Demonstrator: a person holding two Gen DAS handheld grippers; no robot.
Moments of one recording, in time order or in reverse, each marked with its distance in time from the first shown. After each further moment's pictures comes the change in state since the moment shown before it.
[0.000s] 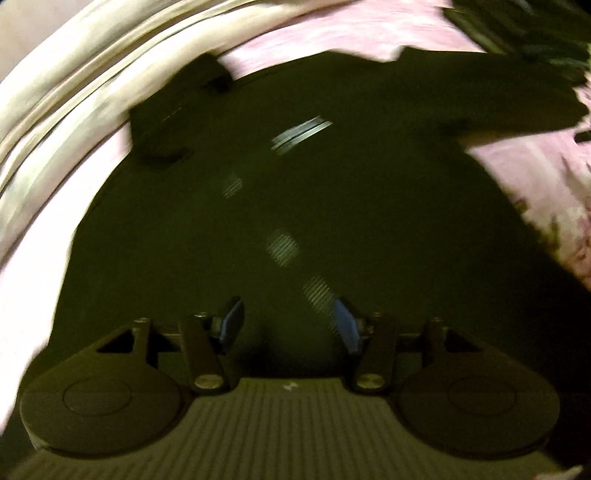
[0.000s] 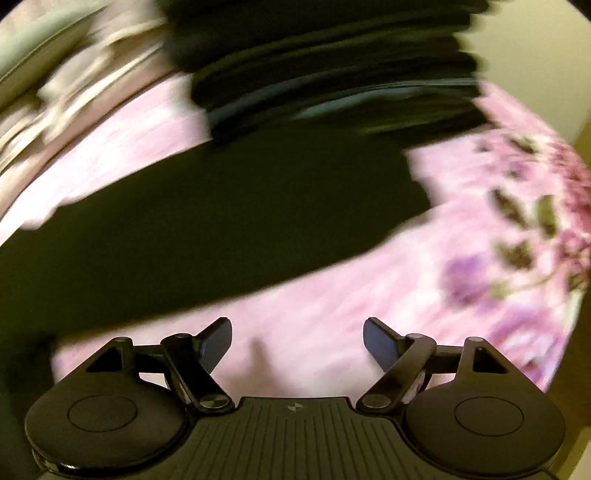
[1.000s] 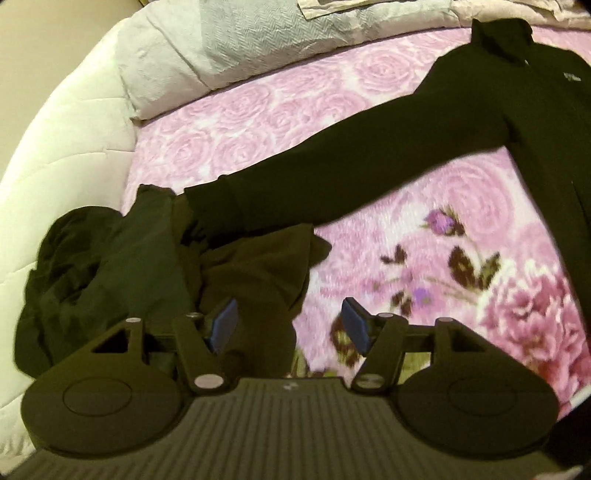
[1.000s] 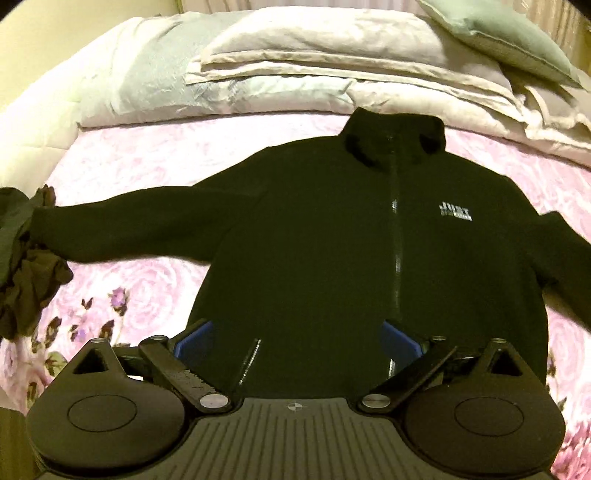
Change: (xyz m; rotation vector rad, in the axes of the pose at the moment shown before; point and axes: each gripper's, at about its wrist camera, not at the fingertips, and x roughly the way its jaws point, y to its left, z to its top) left arm -0.165 0.290 -0.337 -0.316 0.028 0.365; right arm -0.145 0.410 -0.219 -0.696 0.025 0.382
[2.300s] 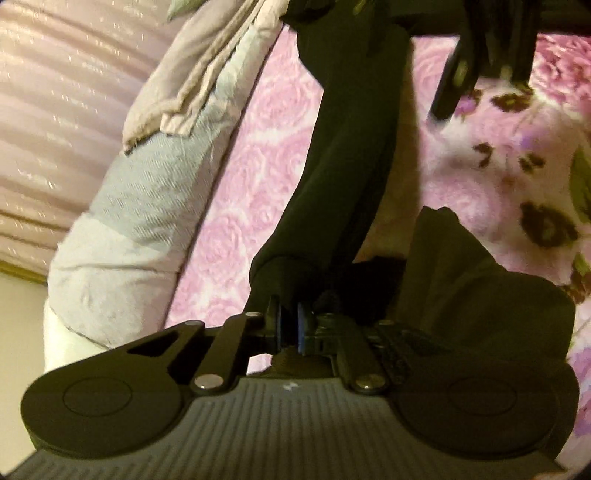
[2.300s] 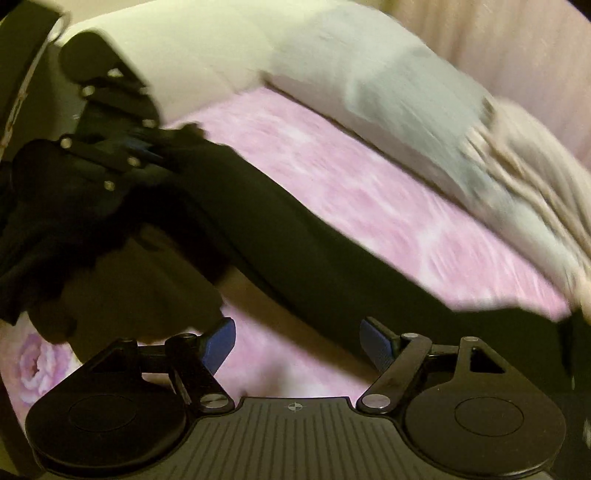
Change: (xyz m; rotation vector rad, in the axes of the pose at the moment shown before) left arm 0.107 0.122 0.005 0.966 -0.496 -0.030; right arm 0.127 0.367 0.069 -0.597 -0.117 0.102
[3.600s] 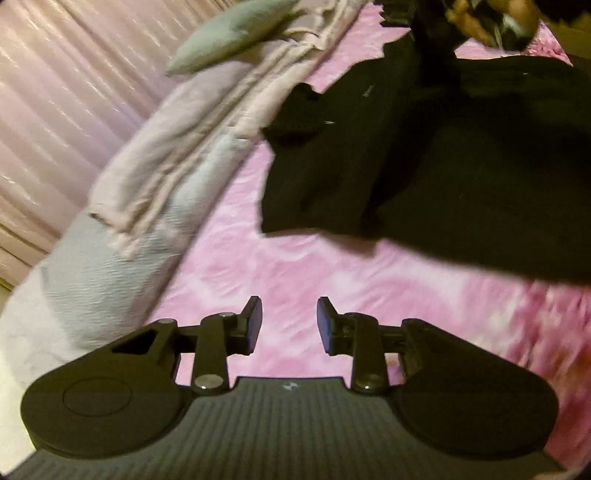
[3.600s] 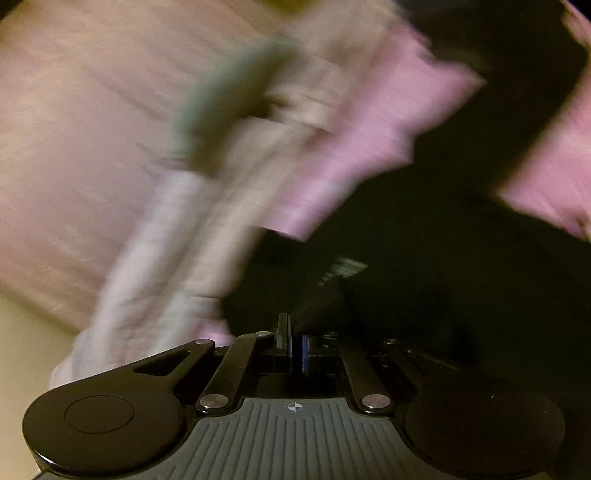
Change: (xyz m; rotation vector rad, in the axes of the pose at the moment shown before) left arm 0.007 -0.048 0.246 -0.248 -0.147 -0.129; right arm -0.097 -0.414 -0.377 1.696 -0.432 -0.296
